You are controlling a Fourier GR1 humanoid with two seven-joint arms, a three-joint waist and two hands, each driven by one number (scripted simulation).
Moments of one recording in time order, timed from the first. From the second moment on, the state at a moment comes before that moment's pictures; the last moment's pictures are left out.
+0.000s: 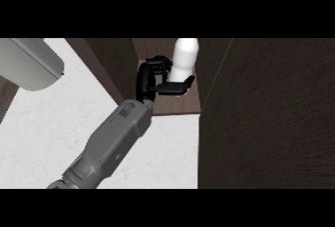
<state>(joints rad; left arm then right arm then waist) -0.87 0.00 -0.37 -0.65 0.56 0.55 -0.38 0.94 -0.12 0.16 -2.46 -0.10 0.31 -0.24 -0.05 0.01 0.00</state>
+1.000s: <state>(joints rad) -1.09 0.05 -0.27 -0.18 0.50 0.65 -0.50 0.93 -0.12 0.12 -2.44 -0.14 0.37 -0.28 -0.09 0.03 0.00</state>
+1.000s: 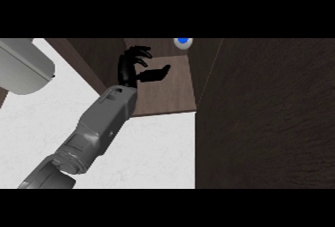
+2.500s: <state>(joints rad) -1.14 0.01 -0.18 -0.24 0.54 0.40 -0.70 0.98 -0.12 0.14 -2.45 -0.16 0.42 -0.27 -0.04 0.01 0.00</state>
